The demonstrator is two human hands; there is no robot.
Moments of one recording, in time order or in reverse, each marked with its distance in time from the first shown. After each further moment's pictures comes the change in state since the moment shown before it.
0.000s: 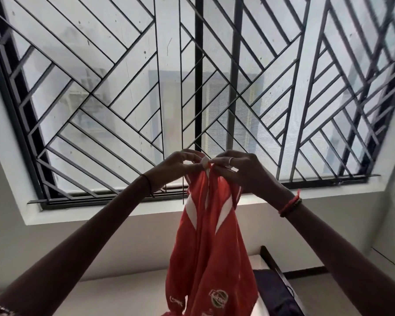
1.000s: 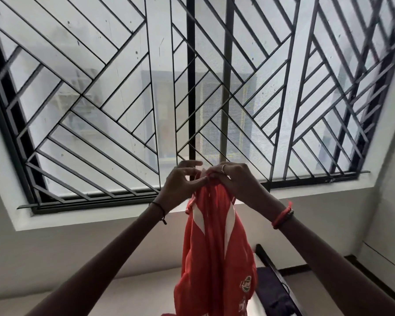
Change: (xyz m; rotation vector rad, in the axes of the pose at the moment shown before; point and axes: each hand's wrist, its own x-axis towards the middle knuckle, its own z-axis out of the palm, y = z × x) left_hand -0.008 -0.021 0.048 0.073 0.291 0.023; right_hand -0.013 -0.006 0.013 0.049 -0.037 0.258
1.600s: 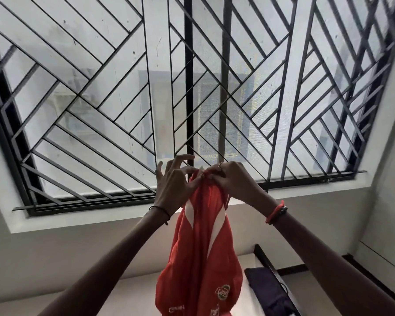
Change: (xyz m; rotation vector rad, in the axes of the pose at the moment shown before) left_hand -0.001 -0.004 0.004 0.508 0.200 0.134; right_hand 0.008 -0.007 -0.001 0.027 -0.051 0.230
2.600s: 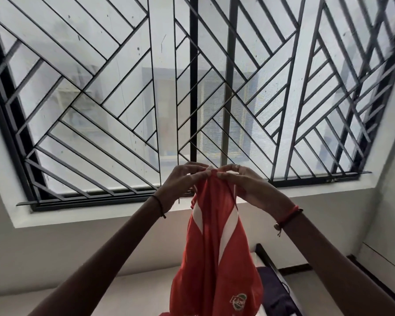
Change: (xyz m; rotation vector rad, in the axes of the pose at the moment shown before) left_hand 0.008 0.001 -0.014 -0.745 -0.385 -0.258; right_hand -0.009 0.019 -0.005 0.961 -0.234 0.507
